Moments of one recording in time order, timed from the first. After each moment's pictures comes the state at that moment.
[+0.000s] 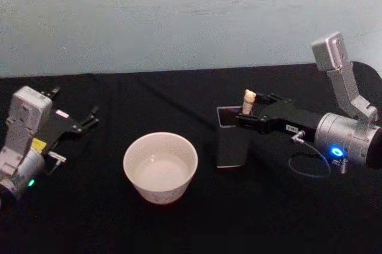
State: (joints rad) left arm -0.20 0.60 0.45 -1.41 -0.25 -0.12 0.03; right arm 0.32 0.60 -0.47 -1.59 0.67 0.35 0.35
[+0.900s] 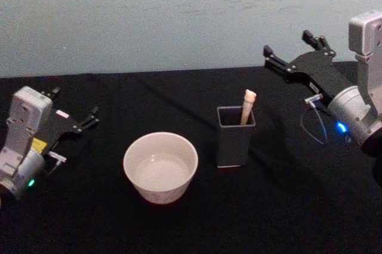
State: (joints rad) left arm -0.20 0.60 0.45 -1.41 -0.25 -0.12 0.03; right arm 0.26 0.48 -0.36 -1.59 0.39 0.02 0.04
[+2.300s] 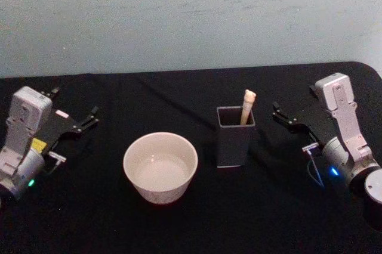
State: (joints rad) left arm -0.20 0.60 0.45 -1.41 -0.25 -0.12 0.03; right arm 0.20 0.44 -0.39 -1.41 0.17 0.01 -0.06
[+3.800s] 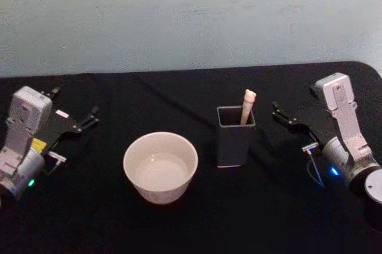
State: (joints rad) left arm -0.20 0.60 0.45 -1.41 -0.25 -0.12 0.03; right arm 0.20 0.44 -0.39 -1.41 0.17 0.01 -0.06
